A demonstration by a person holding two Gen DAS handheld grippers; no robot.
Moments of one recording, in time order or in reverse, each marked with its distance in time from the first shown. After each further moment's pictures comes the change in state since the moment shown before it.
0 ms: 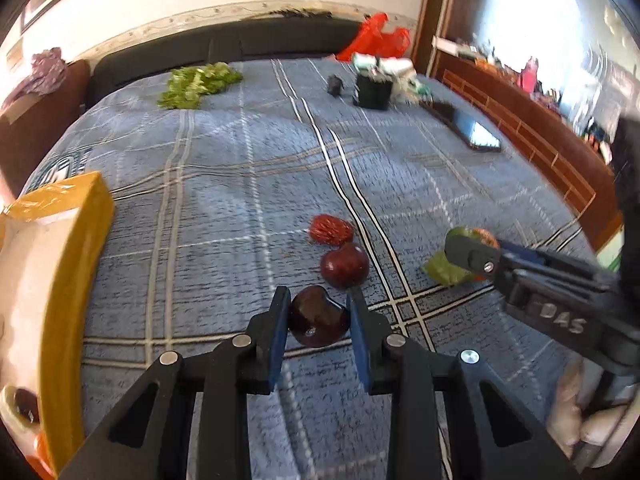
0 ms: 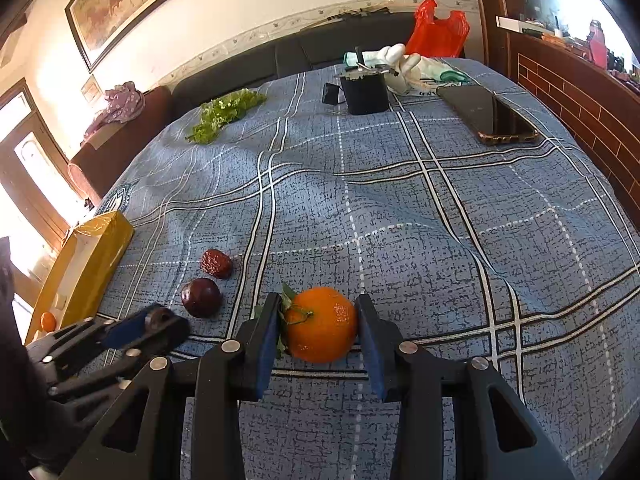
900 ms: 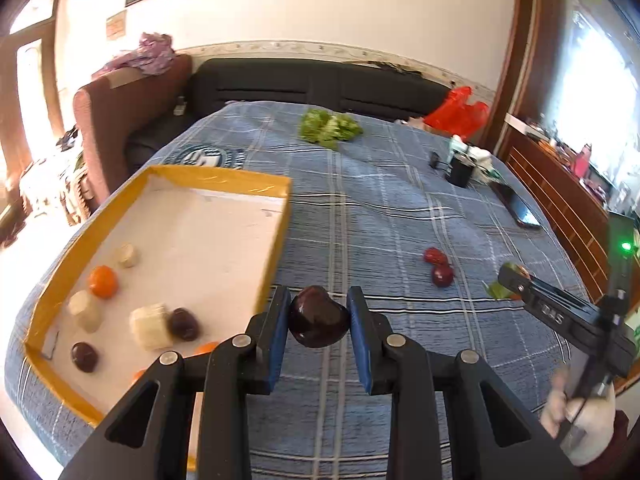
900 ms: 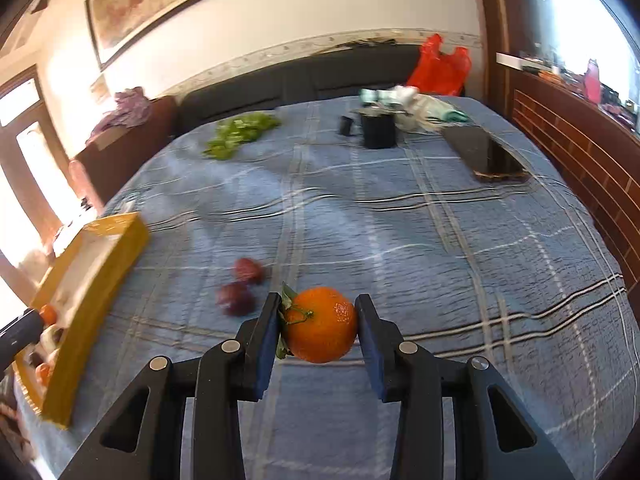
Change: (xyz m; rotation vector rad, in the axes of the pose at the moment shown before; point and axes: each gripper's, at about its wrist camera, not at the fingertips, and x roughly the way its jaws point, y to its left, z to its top) left arm -0.126 0.082 -0.041 -0.238 -0.155 0.197; right arm -0.034 0.037 -0.009 -0.074 -0.088 -0.026
